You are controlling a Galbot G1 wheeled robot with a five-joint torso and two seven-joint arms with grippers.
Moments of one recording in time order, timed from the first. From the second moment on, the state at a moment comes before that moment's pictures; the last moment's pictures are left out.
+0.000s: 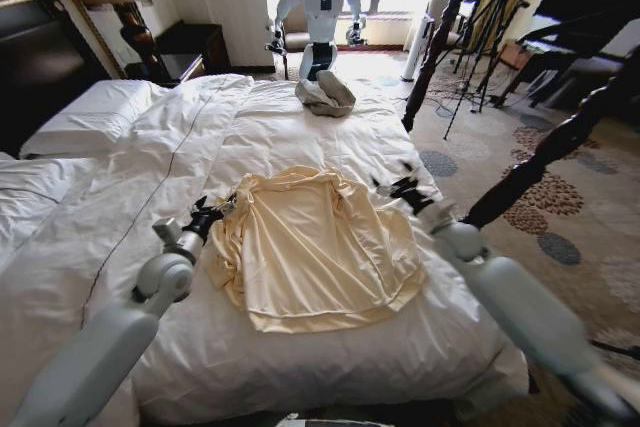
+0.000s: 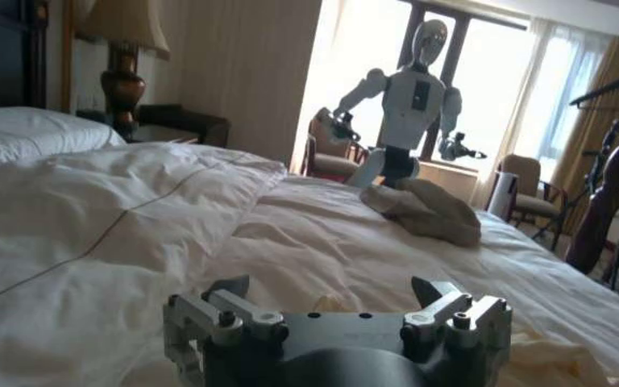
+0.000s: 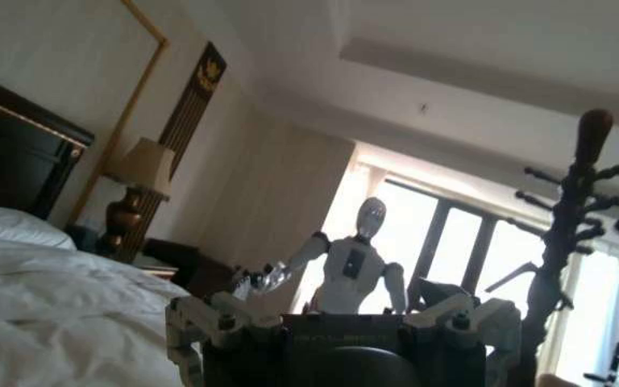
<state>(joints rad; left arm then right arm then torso) 1.31 -0.85 -0.66 -2.13 -0.94 0.12 -0.35 -0.67 0.65 0.27 1.87 0.54 0.09 0.05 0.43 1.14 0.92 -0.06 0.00</state>
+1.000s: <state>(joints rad) 1.66 -1.17 -0.83 -2.42 -0.77 0.10 -0.32 -1.06 0.42 1.21 1.84 0.17 -0.30 0.13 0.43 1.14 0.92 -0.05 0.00</state>
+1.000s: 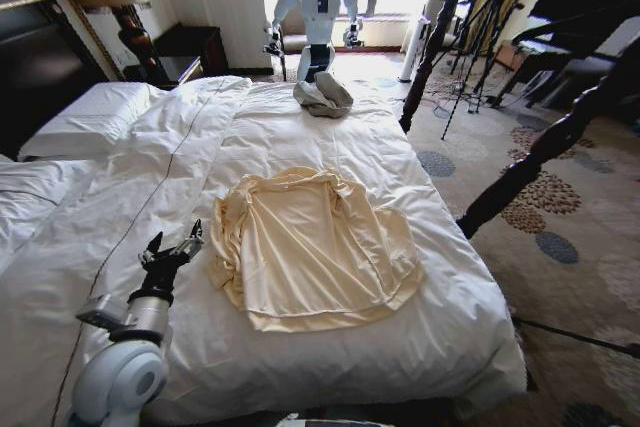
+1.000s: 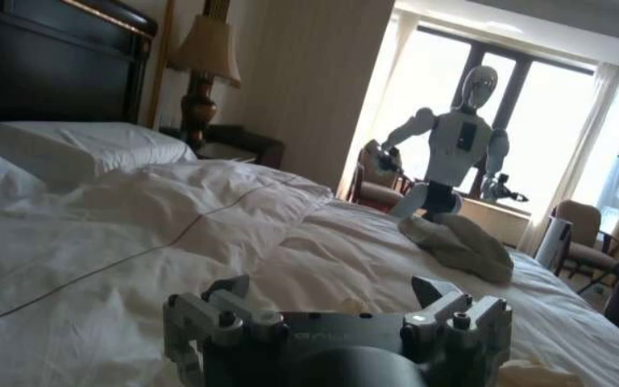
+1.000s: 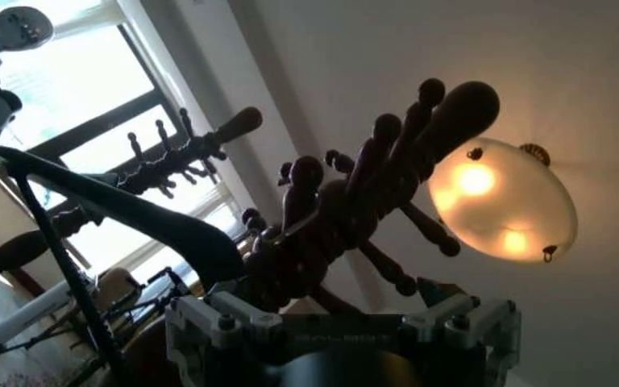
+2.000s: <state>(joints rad) 1.66 -1.20 -0.82 -2.41 -0.77 0.10 -0.32 -0.66 0.41 0.78 1.66 0.09 -0.36 0.12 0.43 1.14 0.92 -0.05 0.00</state>
